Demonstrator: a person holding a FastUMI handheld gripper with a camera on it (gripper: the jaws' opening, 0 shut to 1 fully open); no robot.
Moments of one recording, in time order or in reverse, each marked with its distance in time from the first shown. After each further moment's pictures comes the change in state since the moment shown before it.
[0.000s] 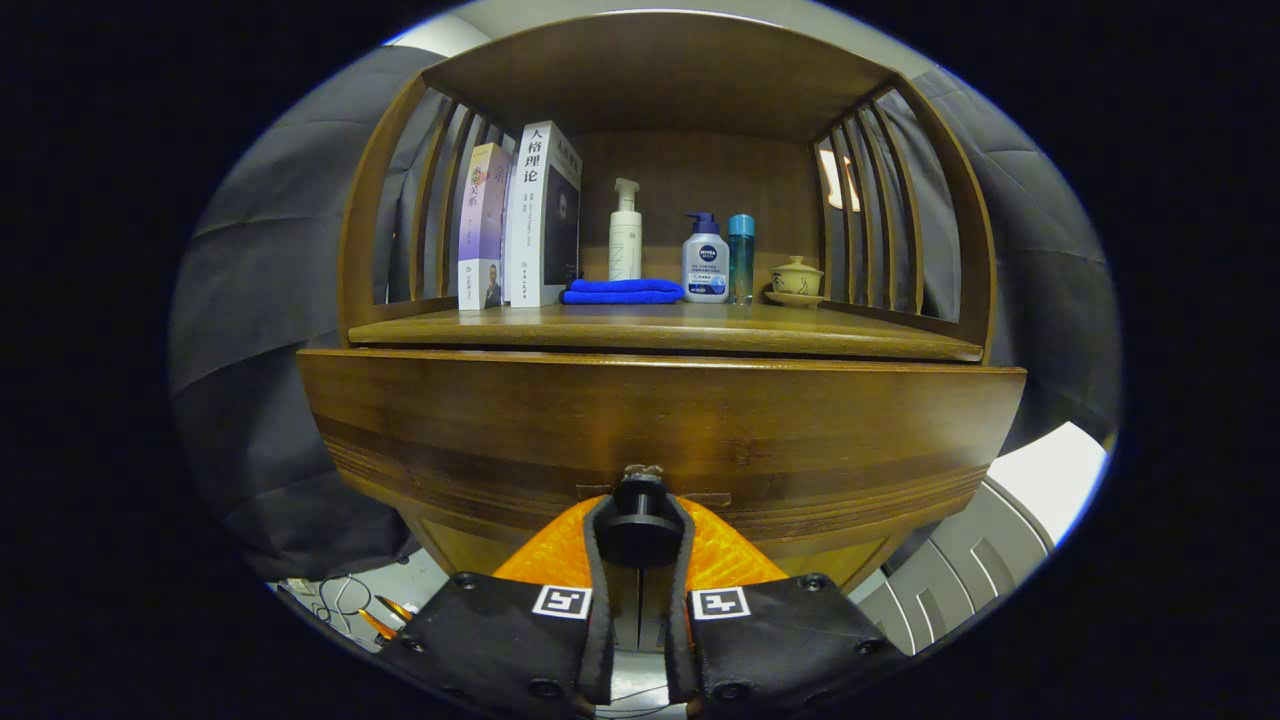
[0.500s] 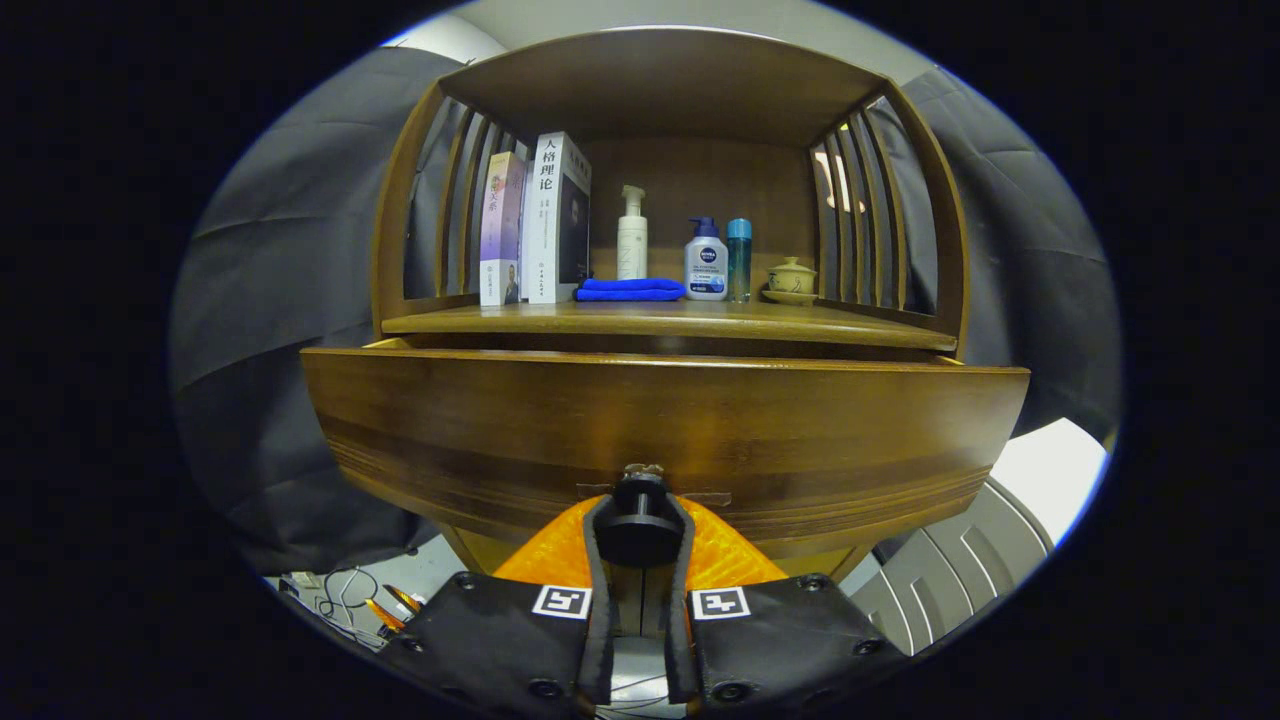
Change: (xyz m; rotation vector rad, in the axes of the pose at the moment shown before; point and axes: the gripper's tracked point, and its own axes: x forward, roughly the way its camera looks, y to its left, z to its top) arm -0.039 0.003 -0.012 -0.001 0.005 0.018
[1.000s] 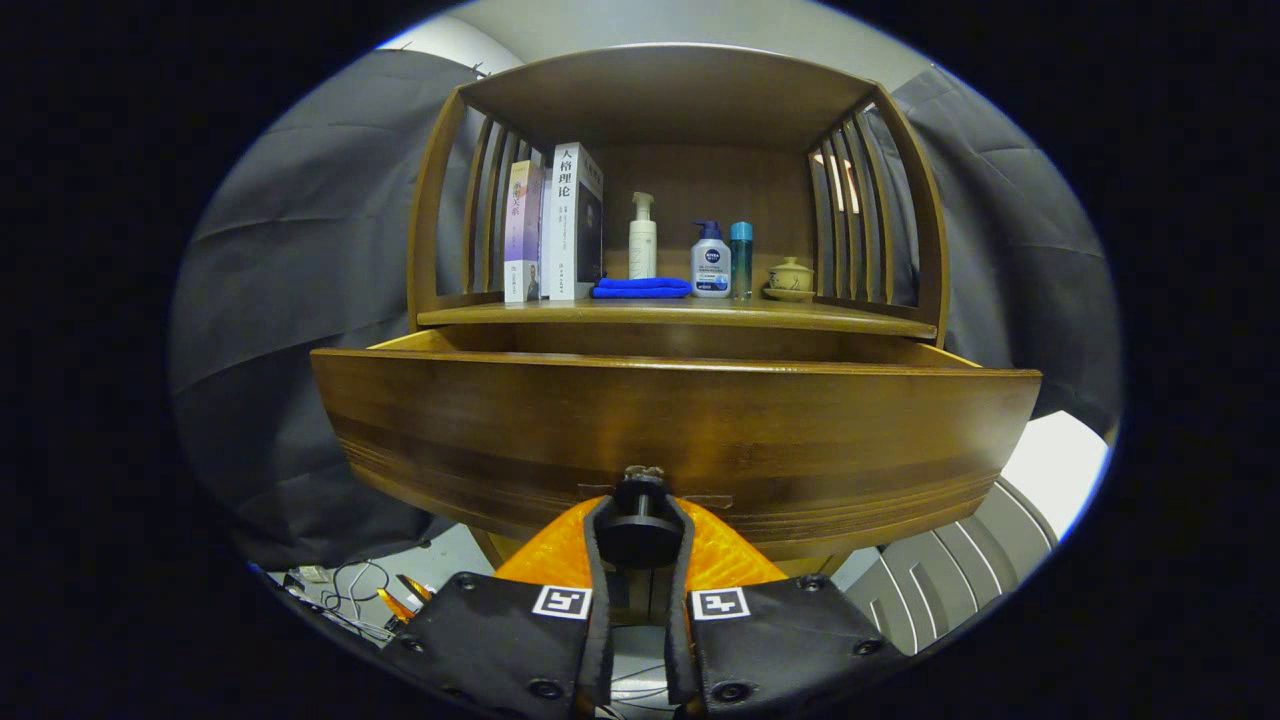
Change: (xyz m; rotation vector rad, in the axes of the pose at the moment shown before) arm -0.037 0.007 -0.014 0.008 -0.003 0.030
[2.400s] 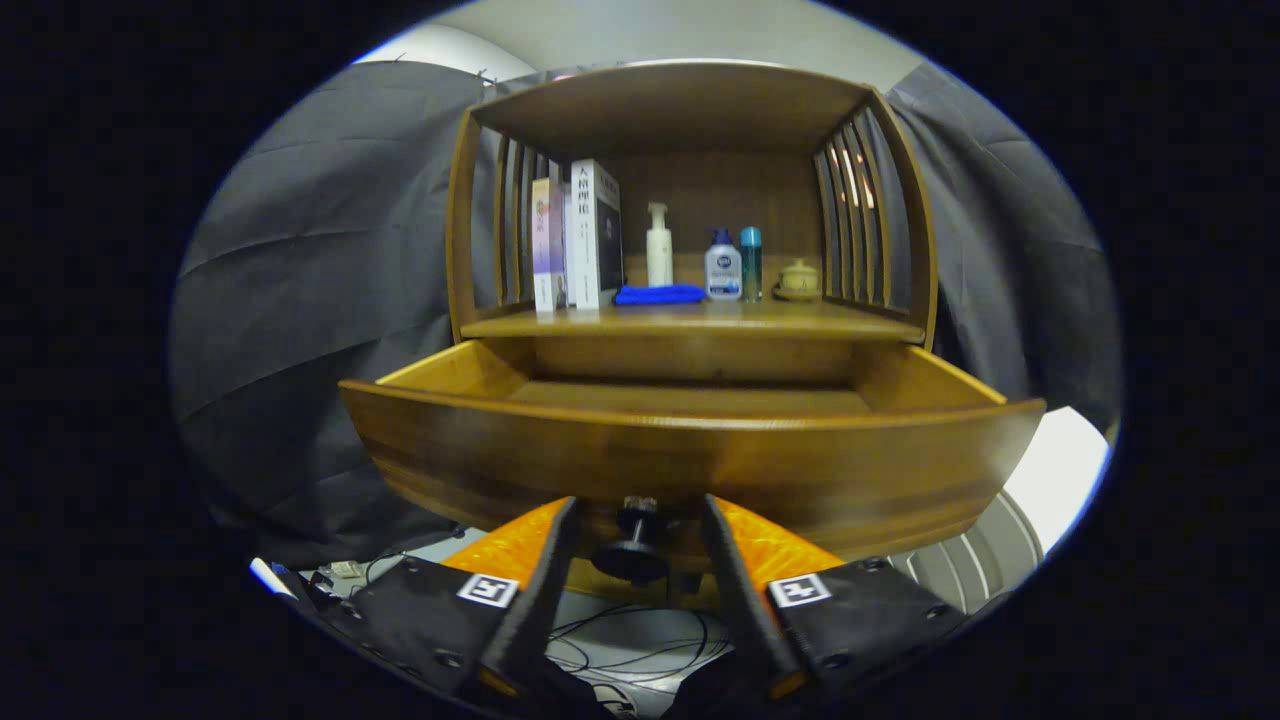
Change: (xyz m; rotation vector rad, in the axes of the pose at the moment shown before) arm -0.057 -0.001 0.033 -0.003 0.003 0.075
